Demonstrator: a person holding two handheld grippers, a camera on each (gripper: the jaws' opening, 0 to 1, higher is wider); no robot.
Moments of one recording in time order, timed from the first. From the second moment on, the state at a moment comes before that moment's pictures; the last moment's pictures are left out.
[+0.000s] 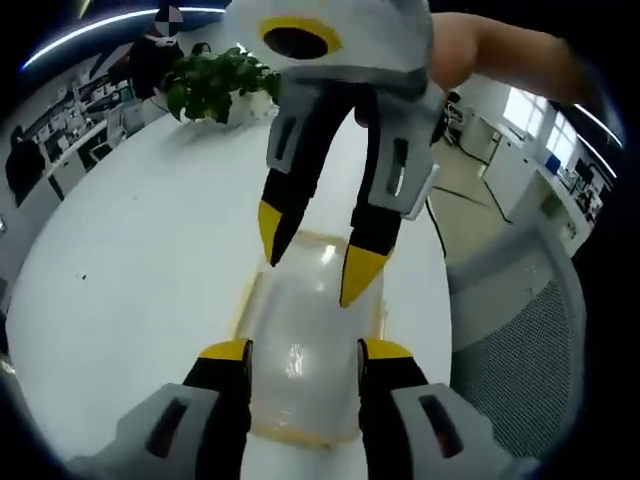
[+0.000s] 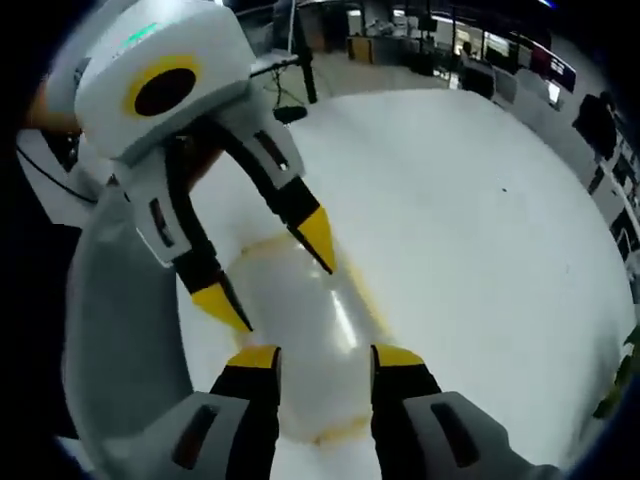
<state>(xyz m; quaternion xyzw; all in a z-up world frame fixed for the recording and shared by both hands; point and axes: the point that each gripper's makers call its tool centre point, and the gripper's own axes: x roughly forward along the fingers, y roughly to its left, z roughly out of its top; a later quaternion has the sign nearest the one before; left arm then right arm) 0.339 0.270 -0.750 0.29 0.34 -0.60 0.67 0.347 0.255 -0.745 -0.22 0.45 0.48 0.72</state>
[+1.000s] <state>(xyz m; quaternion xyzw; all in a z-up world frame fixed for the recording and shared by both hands) 0.324 0.262 -0.756 0.29 0.35 -0.60 0.66 0.363 0.263 -0.769 -0.26 0.48 0.49 0.68</state>
